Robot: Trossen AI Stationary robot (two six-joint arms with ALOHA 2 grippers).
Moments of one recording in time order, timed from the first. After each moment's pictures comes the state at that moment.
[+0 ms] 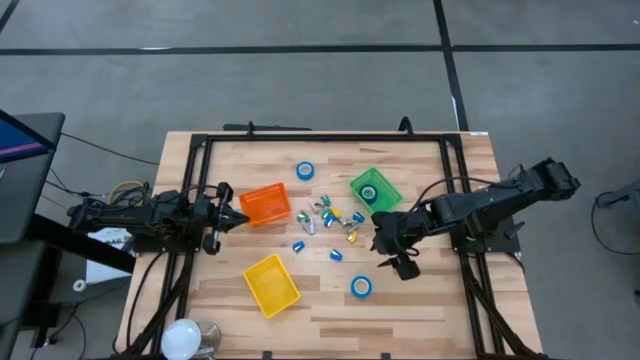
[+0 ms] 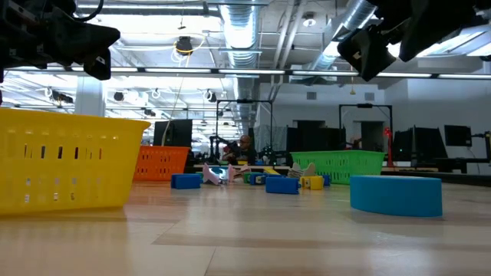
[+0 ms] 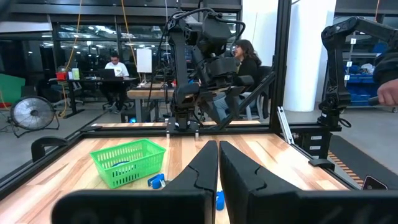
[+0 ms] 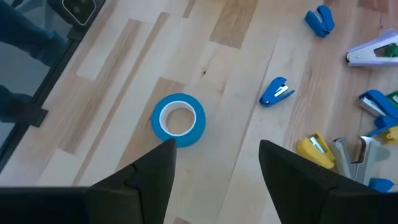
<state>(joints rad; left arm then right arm) -0.02 0.07 0.01 0.20 0.04 0.00 0.27 1.28 0.89 -0.53 -0.13 -0.06</state>
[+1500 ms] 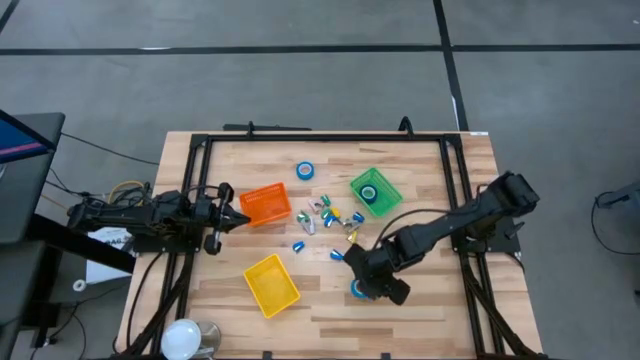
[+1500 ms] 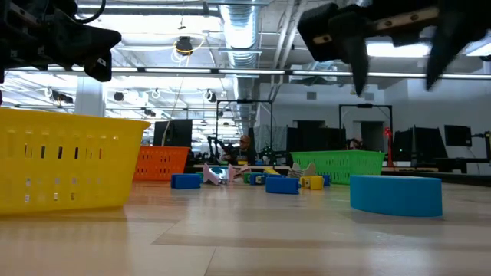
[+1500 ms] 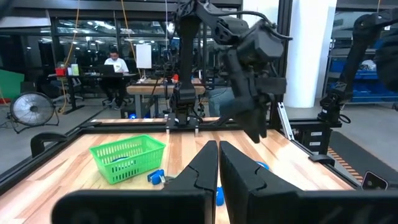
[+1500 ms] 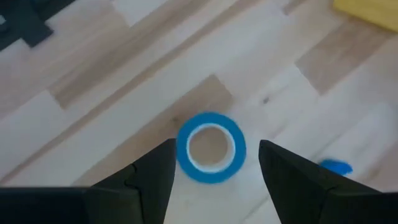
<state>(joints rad) -0.02 0.10 0.01 0.21 0.04 0.00 0.42 1.69 1.19 -0.65 -0.13 -0.48</state>
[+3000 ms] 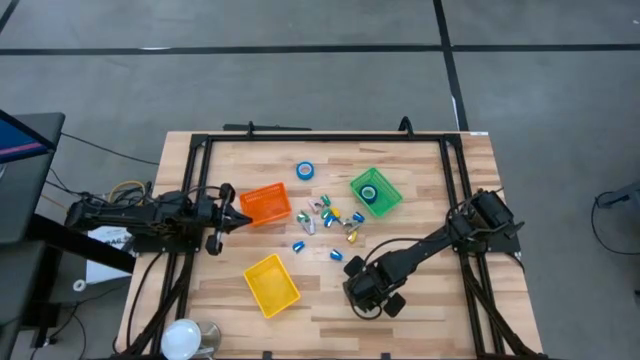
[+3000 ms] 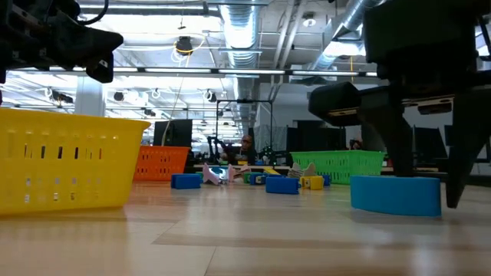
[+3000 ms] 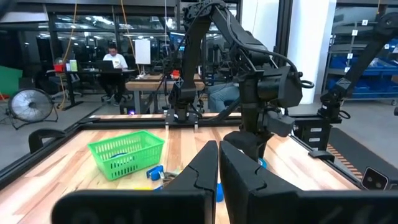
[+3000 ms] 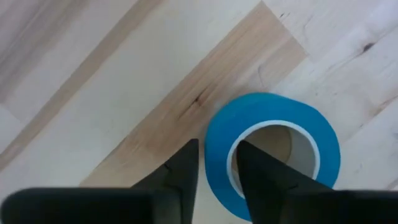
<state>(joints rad) -0.02 0.15 0.01 0.24 0.05 0.00 0.50 1.93 1.23 -0.68 -0.04 -0.31</state>
